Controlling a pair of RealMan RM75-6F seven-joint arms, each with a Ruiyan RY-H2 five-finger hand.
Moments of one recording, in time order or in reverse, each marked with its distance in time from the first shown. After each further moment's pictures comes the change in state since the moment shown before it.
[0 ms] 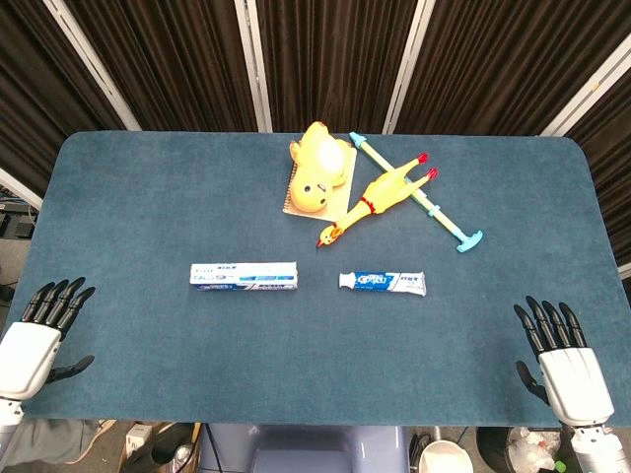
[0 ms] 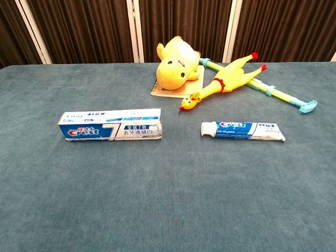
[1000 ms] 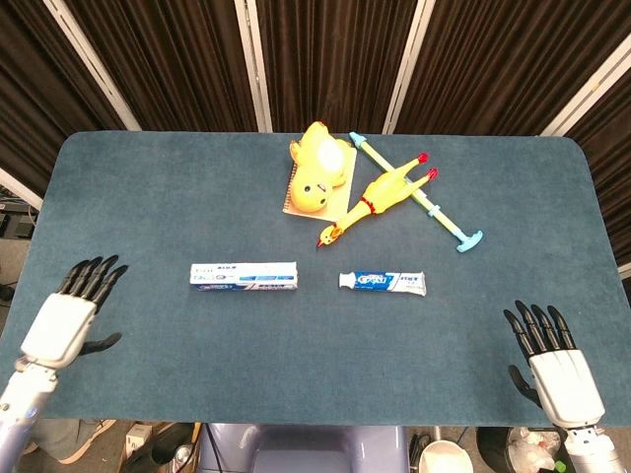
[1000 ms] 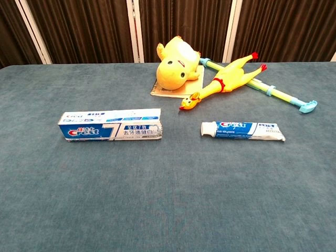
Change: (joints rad) left arm -0.139 -0.018 -0.099 -0.127 -0.104 -0.195 0.142; right arm 0.008 -0.007 -0.016 0.001 -0.022 -0.020 -0.006
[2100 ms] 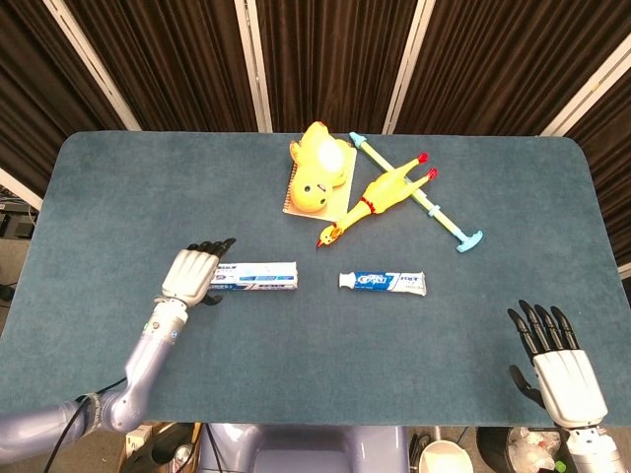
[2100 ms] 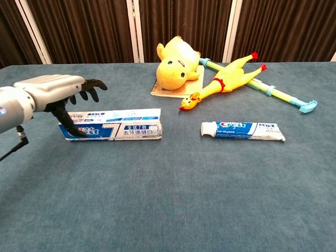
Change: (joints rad) left arm -0.404 -0.448 -0.206 0.144 -0.635 -0.326 0.504; right arm -0.003 0.009 0.002 -0.015 0.023 -0.001 0.043
